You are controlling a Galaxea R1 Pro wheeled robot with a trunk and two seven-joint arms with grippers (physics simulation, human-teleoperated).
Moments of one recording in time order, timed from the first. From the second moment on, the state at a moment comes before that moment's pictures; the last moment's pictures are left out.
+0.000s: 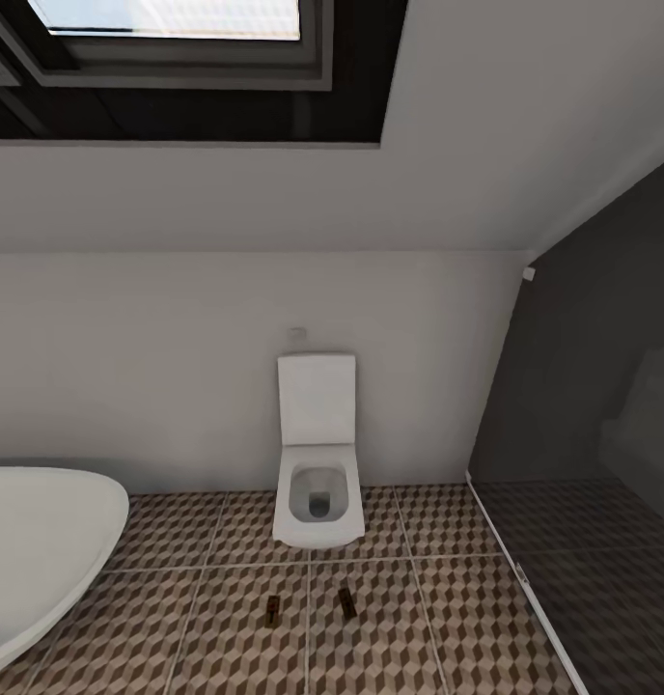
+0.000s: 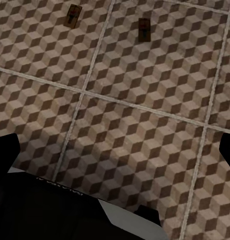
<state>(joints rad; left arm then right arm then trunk) -0.17 0.12 -0.37 0.07 0.39 -0.48 0.01 -0.27 0.10 0.27 -0.03 0.05 -0.41 0.00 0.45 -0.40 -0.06</state>
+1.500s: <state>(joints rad) -0.17 0.11 -0.37 0.07 0.39 -0.48 0.01 -0.27 0.10 0.27 -0.02 0.05 -0.41 0.00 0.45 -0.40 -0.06</state>
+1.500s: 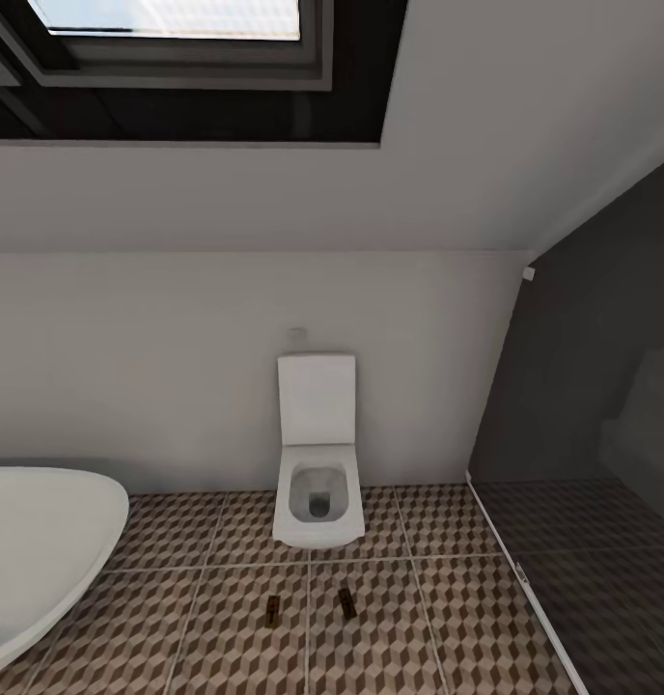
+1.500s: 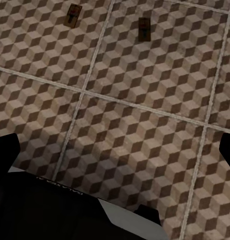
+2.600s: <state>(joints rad) -0.17 0.11 -0.37 0.07 0.39 -0.47 0.02 -0.27 0.10 0.27 -0.03 0.05 -0.41 0.00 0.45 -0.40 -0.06</state>
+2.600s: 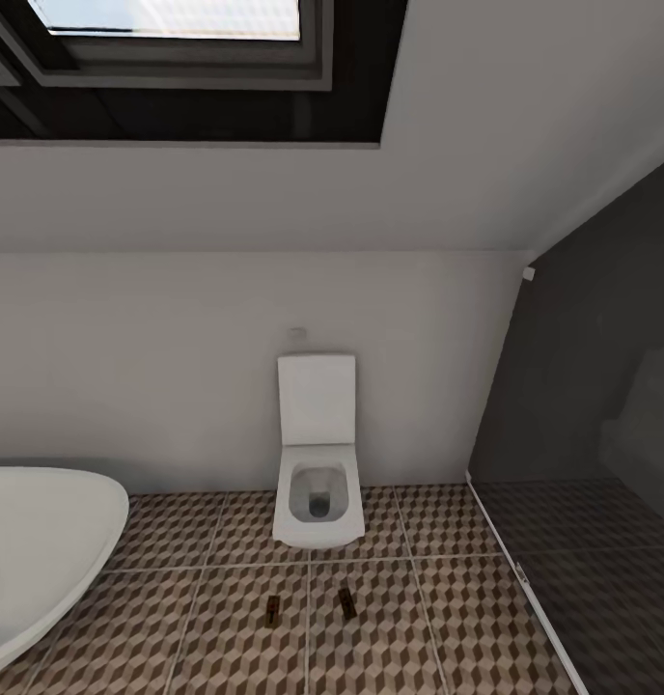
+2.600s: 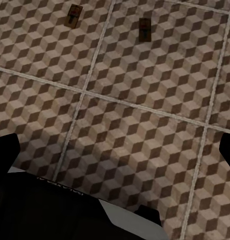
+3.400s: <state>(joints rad) -0.17 0.11 -0.37 0.07 0.39 -0.47 0.02 -0.27 0.11 0.27 -0.02 0.05 -0.41 0.00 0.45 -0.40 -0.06</state>
